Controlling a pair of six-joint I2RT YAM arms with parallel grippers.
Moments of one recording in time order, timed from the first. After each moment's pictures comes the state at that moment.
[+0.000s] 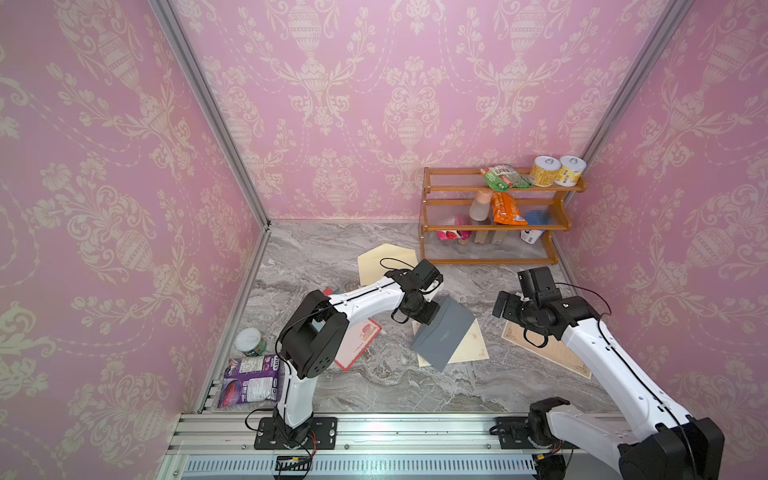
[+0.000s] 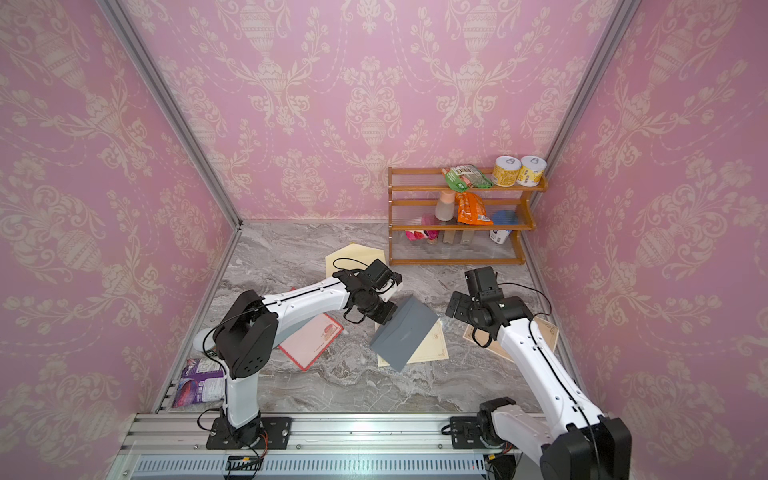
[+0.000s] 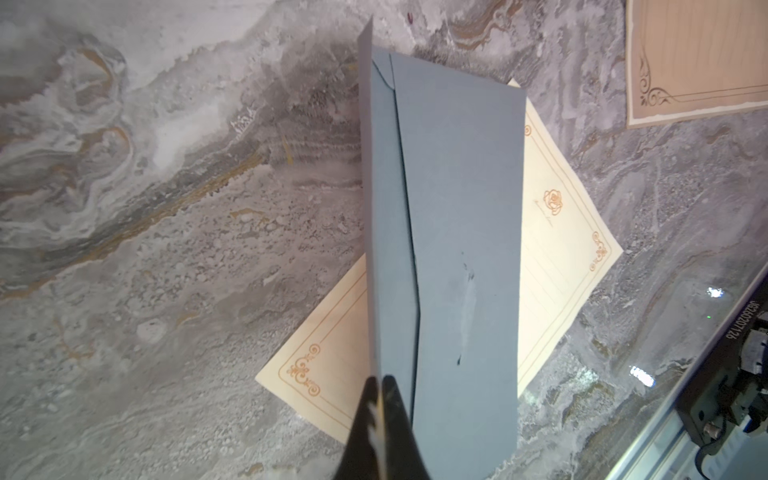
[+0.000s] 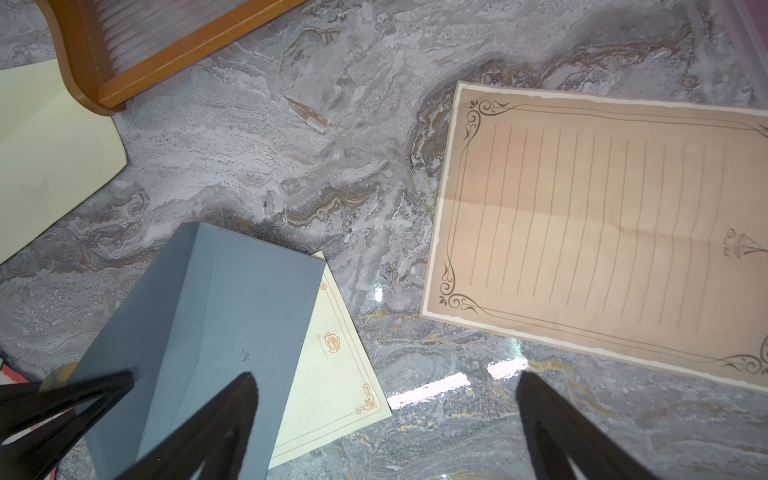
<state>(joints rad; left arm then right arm) -0.78 1.94 1.47 -0.67 0.23 -0.23 0.19 1.09 0.92 -0.89 0.14 0.58</state>
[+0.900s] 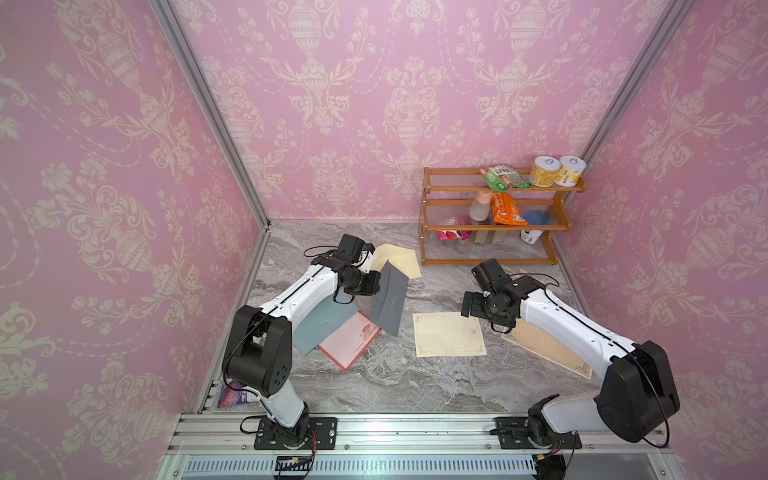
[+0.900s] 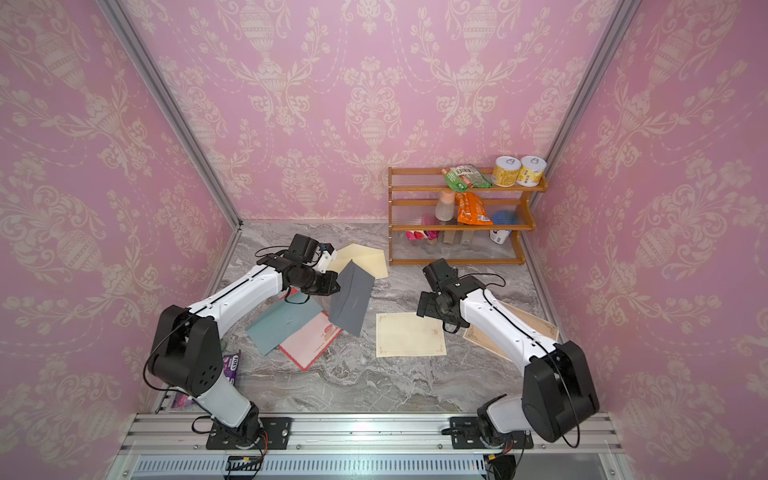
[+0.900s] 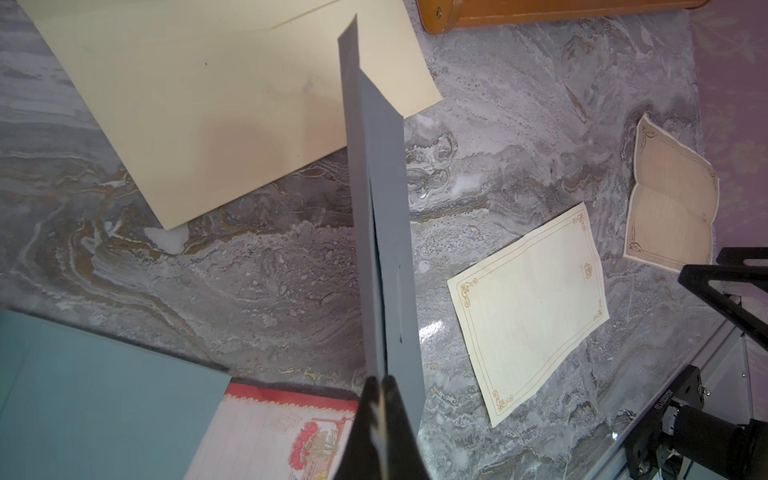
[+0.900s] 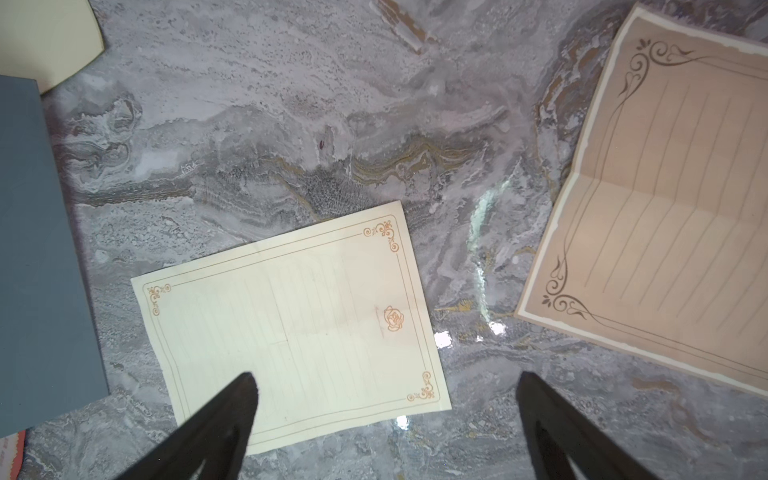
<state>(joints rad) -0.34 1.68 1.25 -0.65 0.36 -0.23 0.42 1.43 1.05 -0.88 0.16 0.67</state>
